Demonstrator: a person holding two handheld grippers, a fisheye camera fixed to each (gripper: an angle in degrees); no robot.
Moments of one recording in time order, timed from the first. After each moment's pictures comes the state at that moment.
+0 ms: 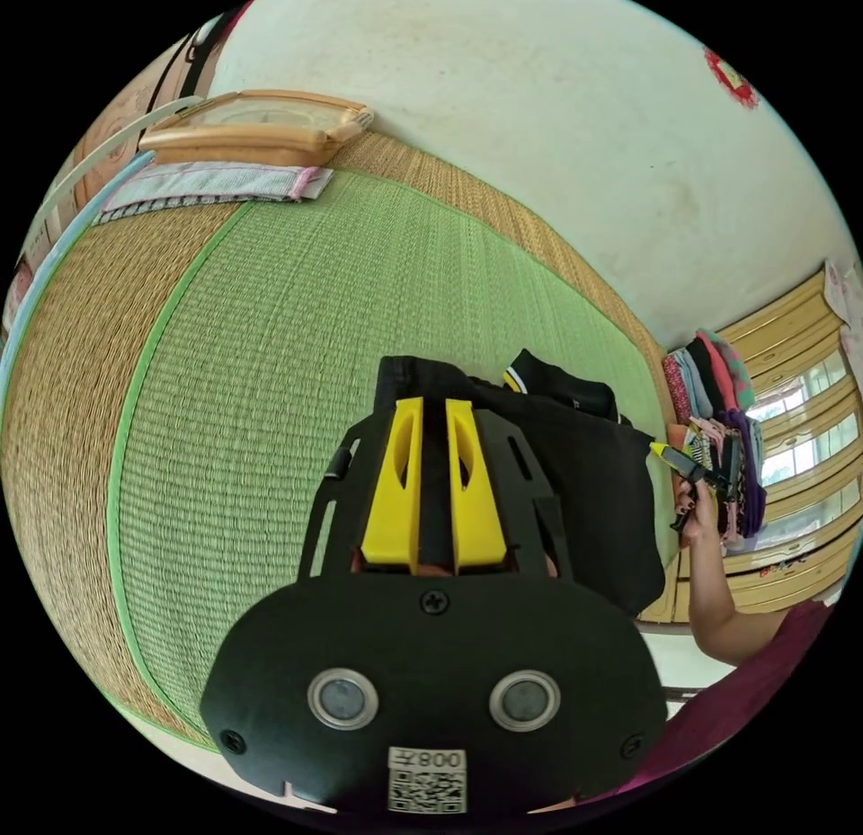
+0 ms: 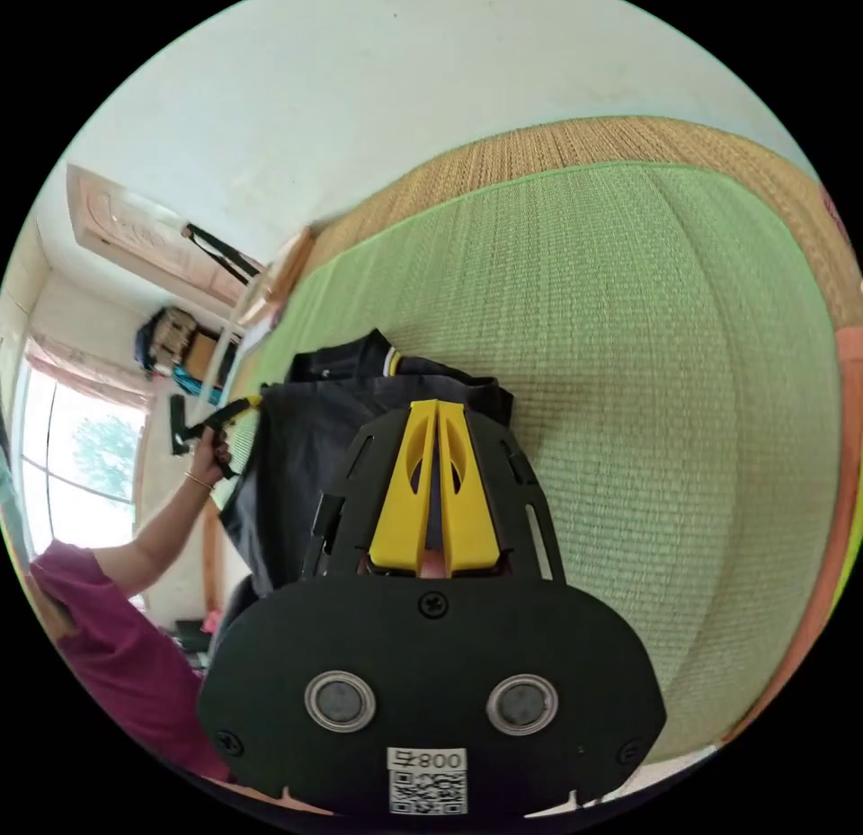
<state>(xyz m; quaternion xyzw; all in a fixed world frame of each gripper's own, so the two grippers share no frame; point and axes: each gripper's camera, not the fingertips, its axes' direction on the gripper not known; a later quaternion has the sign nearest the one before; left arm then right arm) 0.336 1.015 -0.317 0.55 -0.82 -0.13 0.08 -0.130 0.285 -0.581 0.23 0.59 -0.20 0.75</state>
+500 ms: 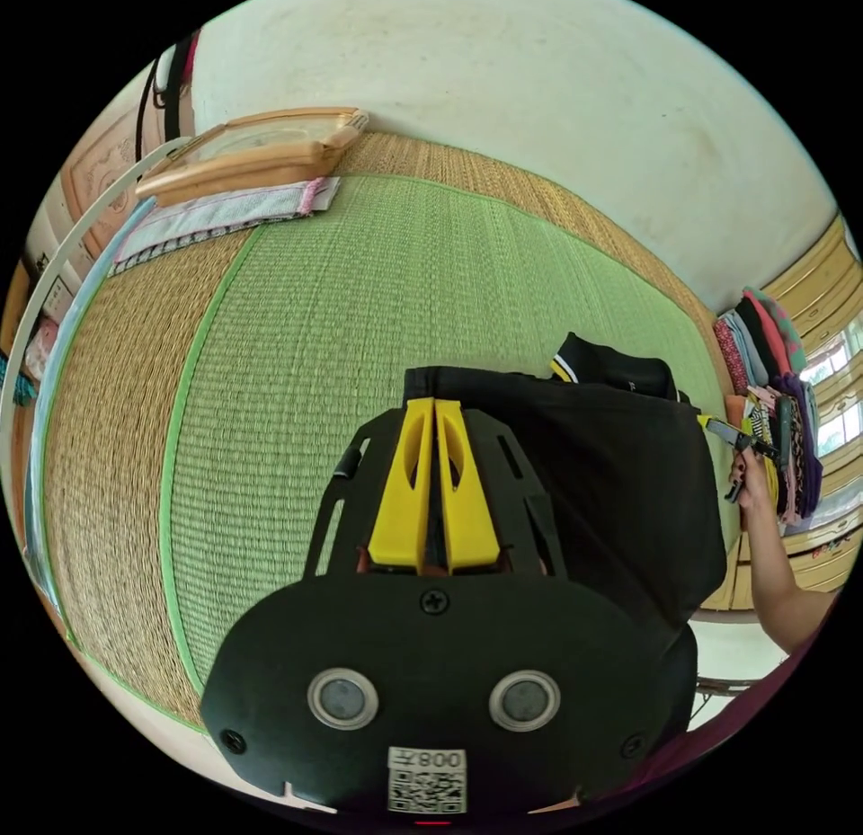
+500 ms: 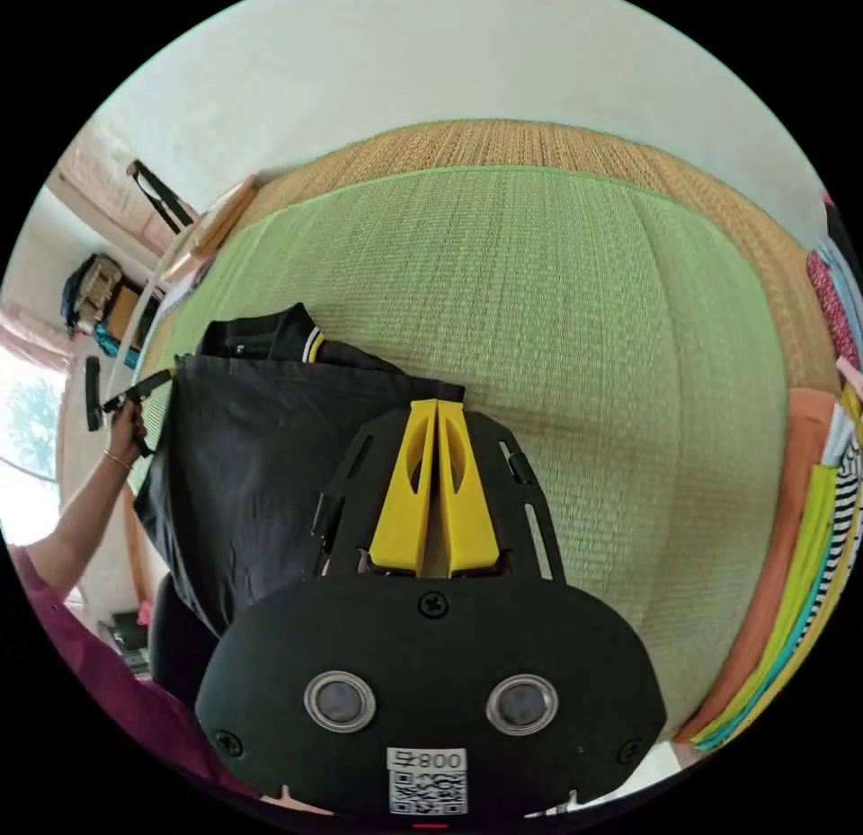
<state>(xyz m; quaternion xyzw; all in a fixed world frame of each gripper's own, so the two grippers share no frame) 0.340 1.011 -0.304 0.50 -0.85 -0.18 0.02 -0.141 0.256 -0.544 0.23 0.65 -0.17 0.70</state>
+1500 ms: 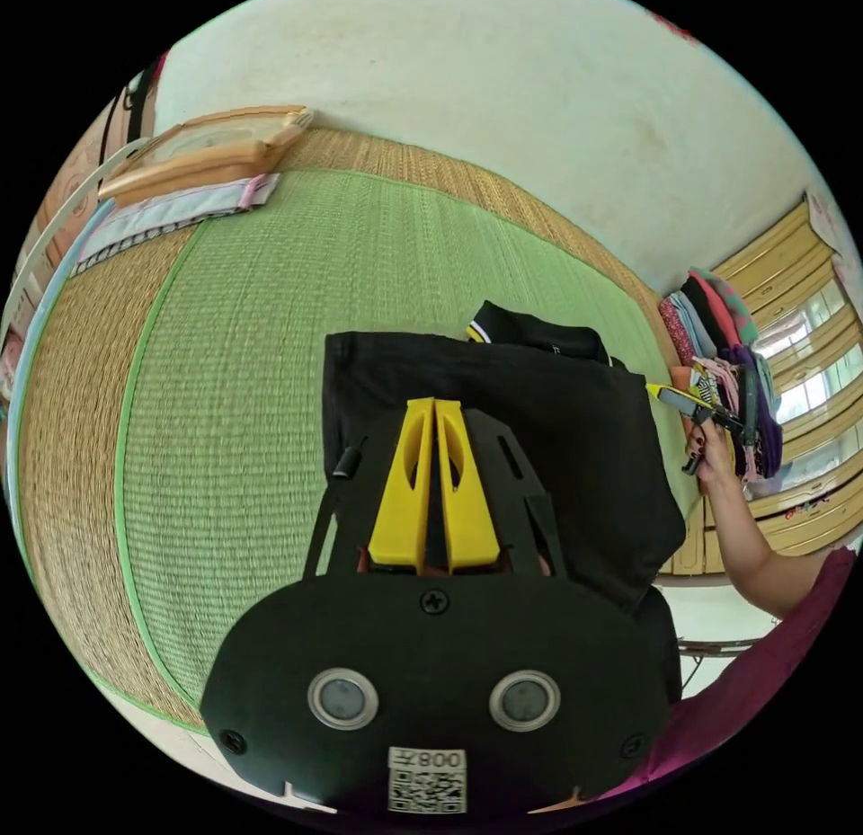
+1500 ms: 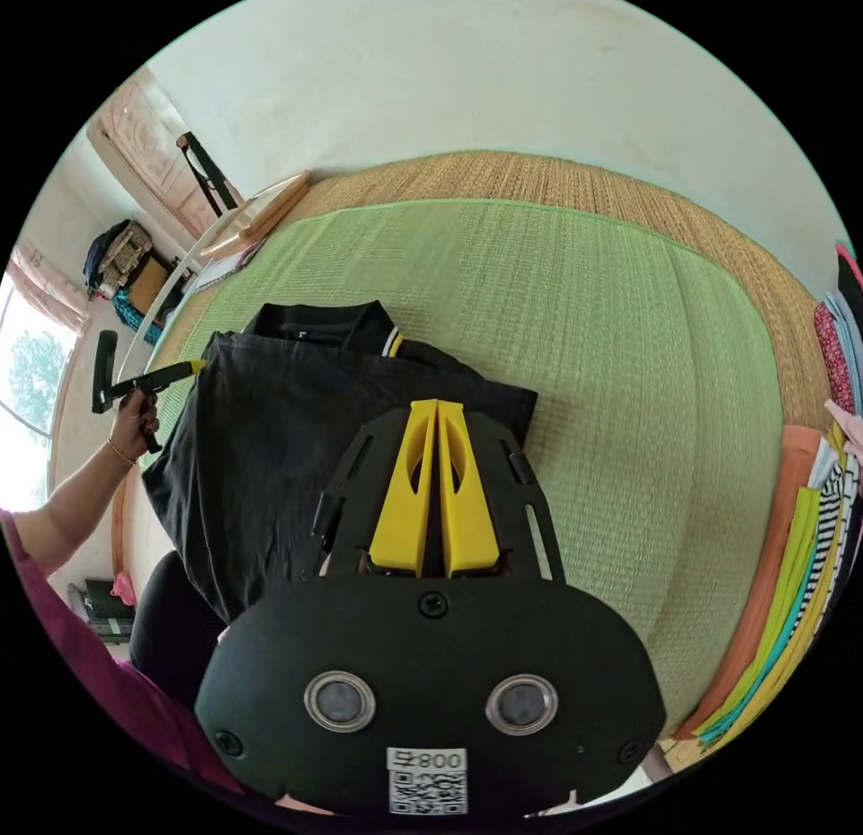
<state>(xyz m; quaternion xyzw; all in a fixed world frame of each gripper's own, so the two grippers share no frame) 0.336 1.035 -0.216 0.48 -0.86 -0.15 0.09 -0.173 0.282 -0.431 0.20 0.69 -0.22 0.66</state>
